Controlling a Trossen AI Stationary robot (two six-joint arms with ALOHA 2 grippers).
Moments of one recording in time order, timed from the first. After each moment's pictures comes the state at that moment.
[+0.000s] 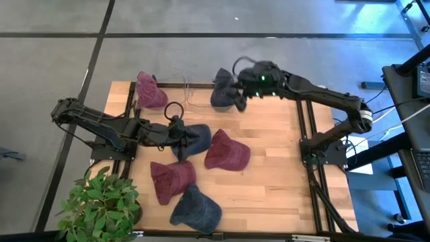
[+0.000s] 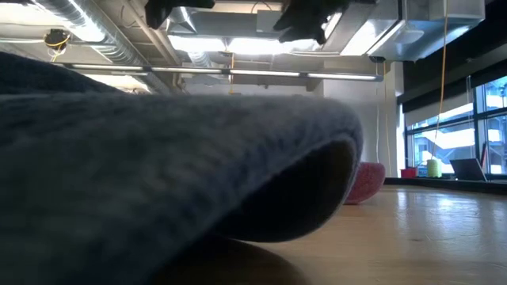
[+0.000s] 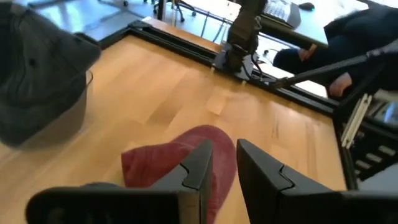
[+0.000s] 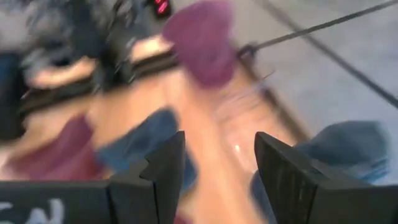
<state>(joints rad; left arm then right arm) -0.25 1.13 0.93 -0.22 -0.44 -0.51 -0.32 1.46 1.45 -0.50 -0.06 0.08</state>
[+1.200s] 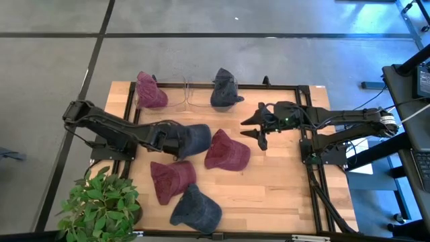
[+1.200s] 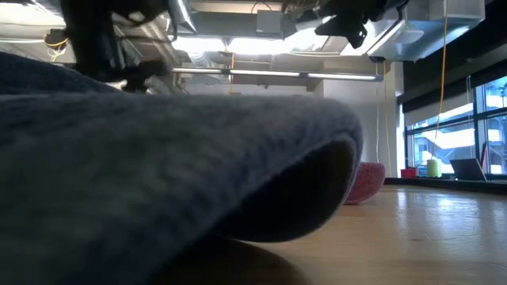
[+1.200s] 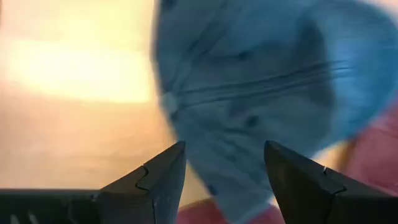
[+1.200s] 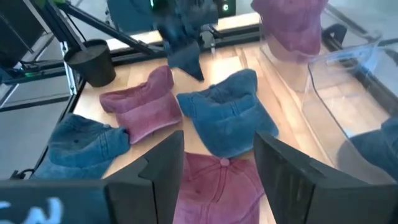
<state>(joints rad) -0.20 1.36 0.85 -0.90 -0.35 -1.89 -0.04 1.10 0.91 -0.24 -0.02 0.15</state>
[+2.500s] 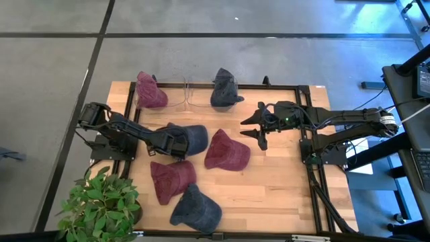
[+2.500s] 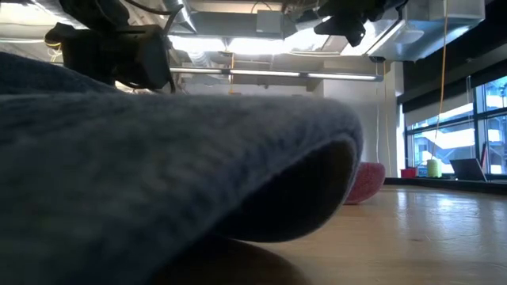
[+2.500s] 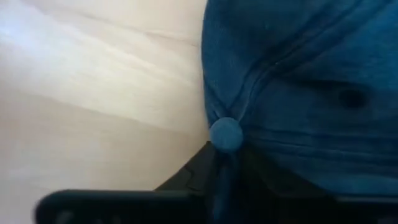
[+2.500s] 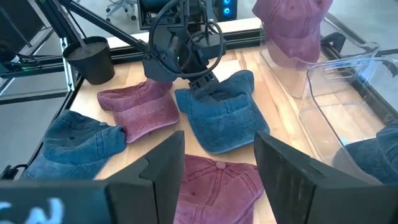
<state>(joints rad) -0.14 1.59 0.72 -0.74 -0.35 -2.02 -0.04 1.10 0.92 -0.24 -0.02 0.10</state>
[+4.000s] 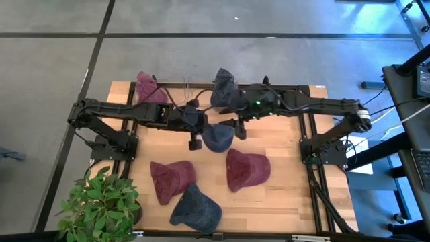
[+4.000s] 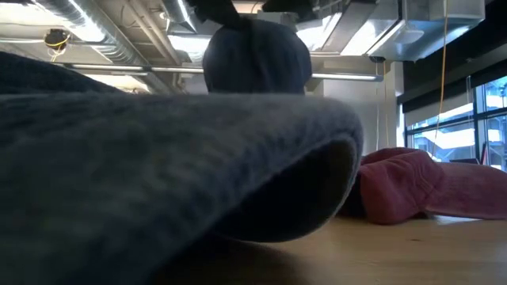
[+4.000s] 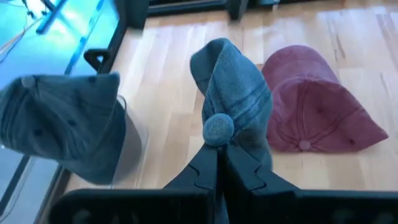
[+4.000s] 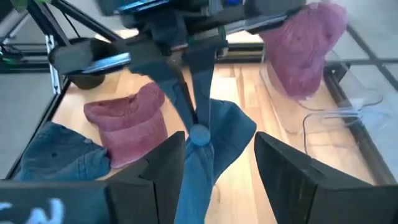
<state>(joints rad) -0.03 1.42 1.35 -0.63 -0.27 0.03 -0.09 1.50 1.50 -0.52 -0.08 -0.03</state>
